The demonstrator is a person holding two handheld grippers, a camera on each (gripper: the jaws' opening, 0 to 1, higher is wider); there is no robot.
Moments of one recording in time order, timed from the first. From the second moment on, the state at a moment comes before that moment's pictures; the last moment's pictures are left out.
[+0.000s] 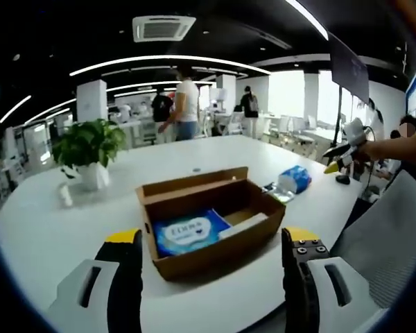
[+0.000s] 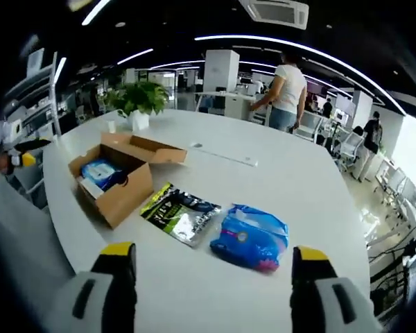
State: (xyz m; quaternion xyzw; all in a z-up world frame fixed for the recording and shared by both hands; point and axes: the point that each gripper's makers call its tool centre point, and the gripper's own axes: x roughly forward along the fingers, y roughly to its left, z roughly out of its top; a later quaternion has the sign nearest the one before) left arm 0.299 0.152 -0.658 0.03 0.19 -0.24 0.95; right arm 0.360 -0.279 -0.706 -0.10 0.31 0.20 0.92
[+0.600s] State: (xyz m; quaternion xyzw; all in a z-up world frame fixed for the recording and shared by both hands) left arm 0.319 0.156 -0.662 0.04 0.20 -0.26 0.94; right arm 0.323 -0.237 -0.671 -0.08 0.27 0.21 0.94
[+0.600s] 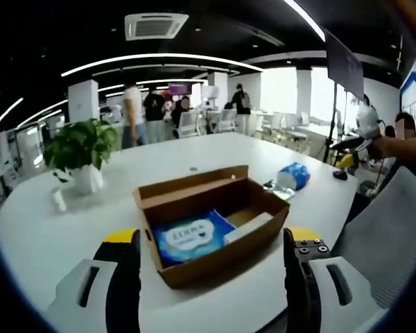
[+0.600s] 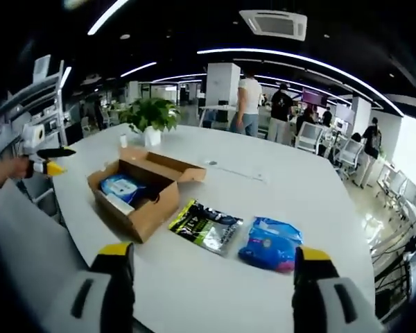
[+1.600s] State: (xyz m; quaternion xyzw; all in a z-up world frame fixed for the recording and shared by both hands) left arm 0.347 0.166 -0.673 0.06 0.22 -0.27 0.94; right arm 0.295 -0.198 -0.662 -0.08 0.24 0.22 0.94
